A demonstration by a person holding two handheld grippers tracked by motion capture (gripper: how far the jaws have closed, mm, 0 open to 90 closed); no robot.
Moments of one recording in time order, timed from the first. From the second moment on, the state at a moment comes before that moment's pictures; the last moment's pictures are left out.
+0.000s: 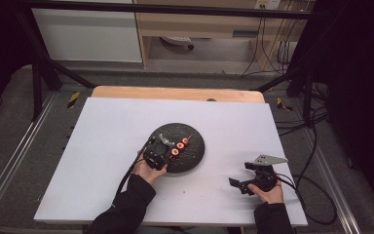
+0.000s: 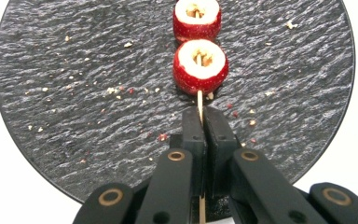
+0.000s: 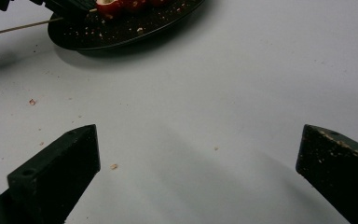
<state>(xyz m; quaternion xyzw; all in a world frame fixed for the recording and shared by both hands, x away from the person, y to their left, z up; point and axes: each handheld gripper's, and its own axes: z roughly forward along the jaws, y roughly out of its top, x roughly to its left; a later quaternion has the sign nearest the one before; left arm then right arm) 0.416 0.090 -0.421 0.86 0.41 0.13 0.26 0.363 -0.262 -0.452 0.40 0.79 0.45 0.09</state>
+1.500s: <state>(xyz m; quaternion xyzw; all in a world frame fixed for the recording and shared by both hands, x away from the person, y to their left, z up) 0.347 0.186 -0.412 0.79 0.36 0.16 0.47 0.362 -0.245 -0.450 0.40 0.79 0.45 0.09</state>
